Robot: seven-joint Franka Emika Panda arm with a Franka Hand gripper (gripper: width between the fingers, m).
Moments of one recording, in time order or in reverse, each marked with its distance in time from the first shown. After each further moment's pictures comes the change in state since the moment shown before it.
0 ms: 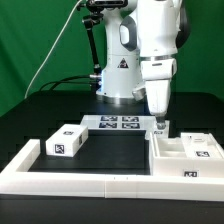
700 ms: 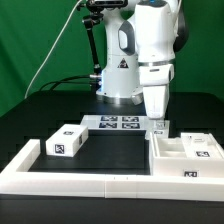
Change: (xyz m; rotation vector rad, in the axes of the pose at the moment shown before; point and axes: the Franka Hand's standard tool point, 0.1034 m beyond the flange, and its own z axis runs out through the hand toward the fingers) arm -0.004 -0.005 0.010 0.016 0.005 0.015
